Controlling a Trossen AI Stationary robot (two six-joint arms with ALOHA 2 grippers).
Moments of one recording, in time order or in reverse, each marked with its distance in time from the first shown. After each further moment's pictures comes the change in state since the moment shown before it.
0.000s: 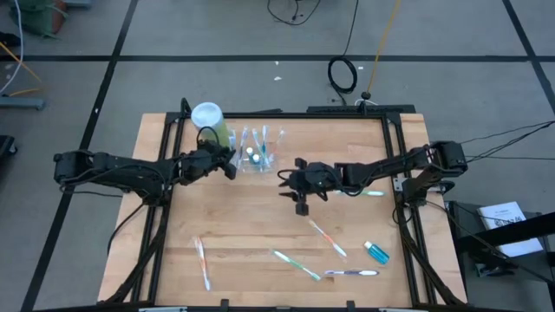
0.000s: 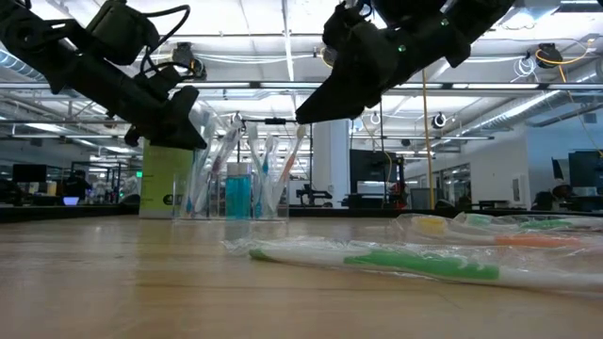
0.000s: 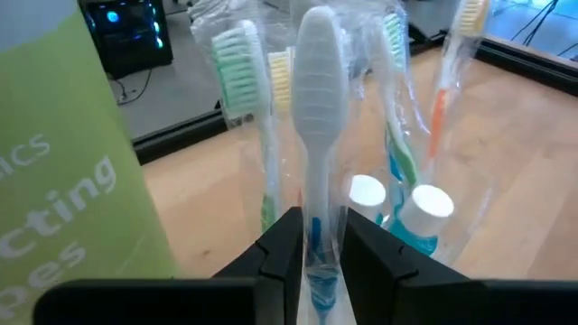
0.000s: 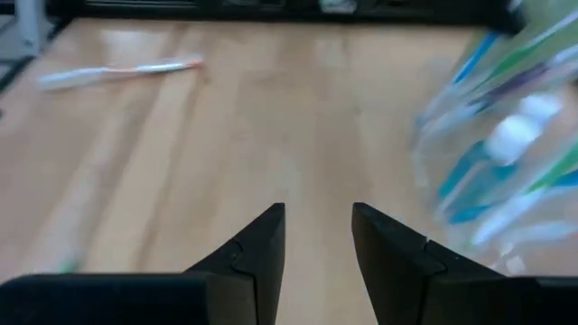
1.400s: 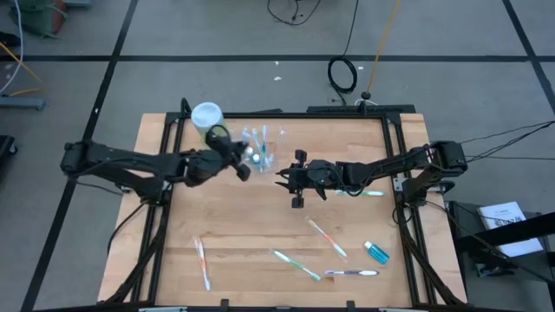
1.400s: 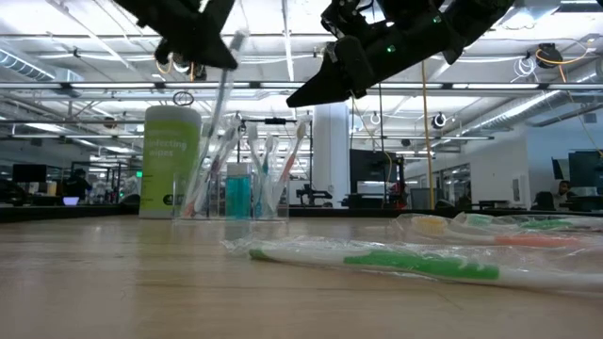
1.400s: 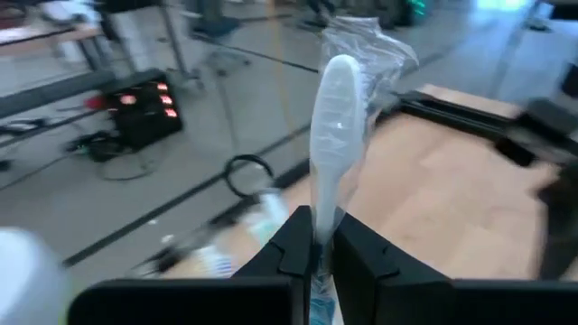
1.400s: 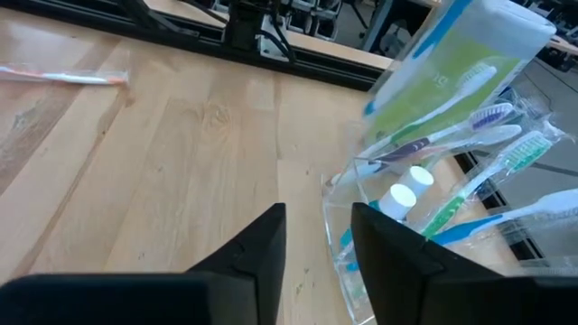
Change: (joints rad) left arm -0.230 0.081 0.486 -0.361 -0.266 0.107; right arm -0.009 0.000 0.000 0.126 0.179 -0.218
